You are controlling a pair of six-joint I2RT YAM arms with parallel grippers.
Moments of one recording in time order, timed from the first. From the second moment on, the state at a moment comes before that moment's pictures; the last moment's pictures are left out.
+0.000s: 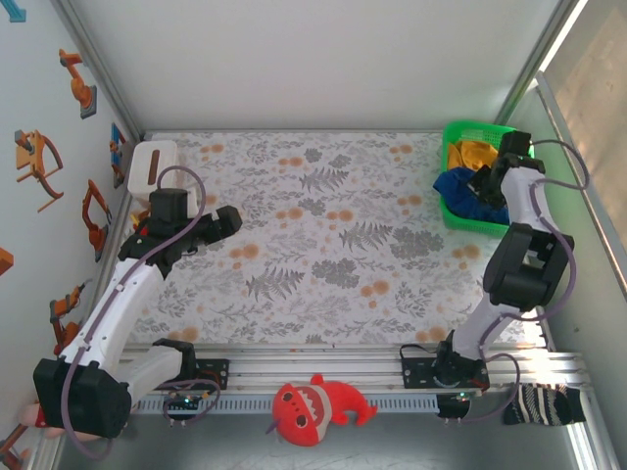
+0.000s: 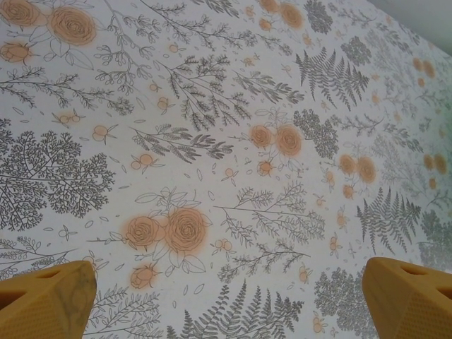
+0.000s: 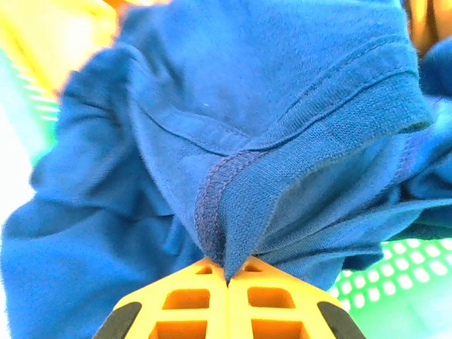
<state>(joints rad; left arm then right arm) -0.24 1.05 0.87 -0.60 0.17 -0.50 -0.27 1.76 1.52 -0.83 -0.09 0.54</state>
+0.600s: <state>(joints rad) -0.24 1.06 0.95 -0.63 0.09 -0.50 0.15 1.48 1.79 -0.60 -0.44 0.73</state>
